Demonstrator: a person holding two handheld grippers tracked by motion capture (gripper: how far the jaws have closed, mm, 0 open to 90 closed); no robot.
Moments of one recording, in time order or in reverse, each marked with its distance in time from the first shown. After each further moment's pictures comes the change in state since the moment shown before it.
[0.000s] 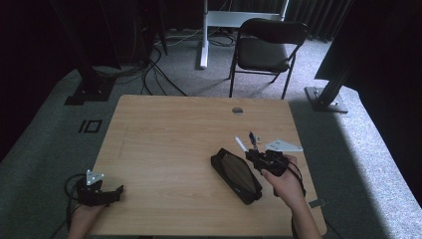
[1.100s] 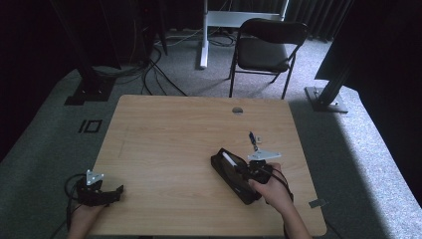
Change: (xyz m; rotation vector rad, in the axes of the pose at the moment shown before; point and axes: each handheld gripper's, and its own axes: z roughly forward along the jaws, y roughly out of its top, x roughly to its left) left arm 0.000 0.000 0.000 0.000 0.000 0.000; right arm 0.015 -0.030 0.038 0.163 0.045 -0.057
